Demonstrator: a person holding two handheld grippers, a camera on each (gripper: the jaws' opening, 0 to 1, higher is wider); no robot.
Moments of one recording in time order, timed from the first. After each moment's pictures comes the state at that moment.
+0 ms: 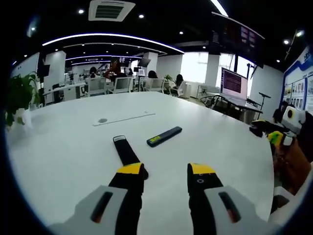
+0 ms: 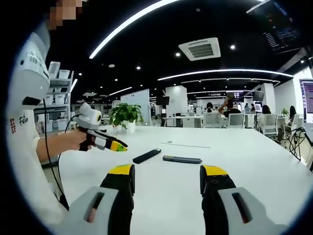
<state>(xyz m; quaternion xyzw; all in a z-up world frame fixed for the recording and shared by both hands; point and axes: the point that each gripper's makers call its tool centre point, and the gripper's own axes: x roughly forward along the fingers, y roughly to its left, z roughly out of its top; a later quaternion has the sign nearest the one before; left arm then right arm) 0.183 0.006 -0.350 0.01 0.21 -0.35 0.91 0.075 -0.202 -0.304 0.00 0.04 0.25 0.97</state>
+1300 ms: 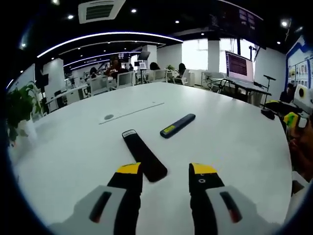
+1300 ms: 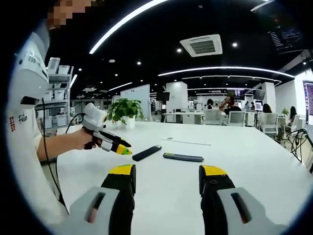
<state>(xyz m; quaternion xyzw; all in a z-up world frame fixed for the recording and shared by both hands) 0.205 0.020 -0.372 0.08 0.23 -0.32 0.92 0.085 -0.191 -0.309 -0.02 0.06 0.25 0.97</state>
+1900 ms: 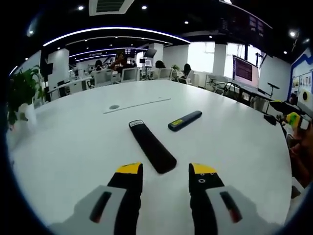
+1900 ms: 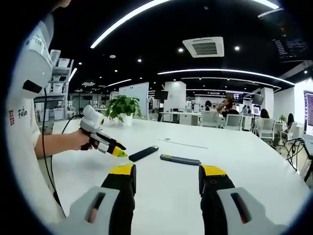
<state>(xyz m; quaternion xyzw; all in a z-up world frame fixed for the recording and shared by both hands) 0.211 0.036 -0.390 0.04 0.24 -0.31 0.92 0.087 -0.189 -0.301 -0.05 0.05 0.24 0.97</state>
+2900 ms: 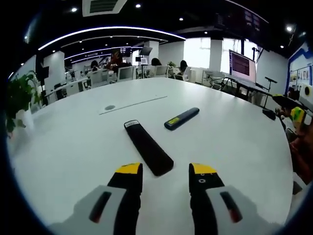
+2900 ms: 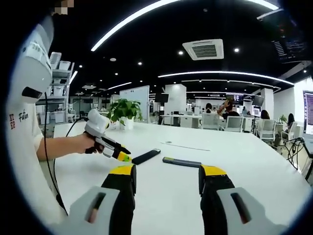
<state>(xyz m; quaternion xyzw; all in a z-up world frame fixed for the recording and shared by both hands) 0.212 0.025 -0.393 0.06 0.25 -0.32 0.91 0.079 -0.188 -0.297 -0.02 0.04 0.24 0.97</state>
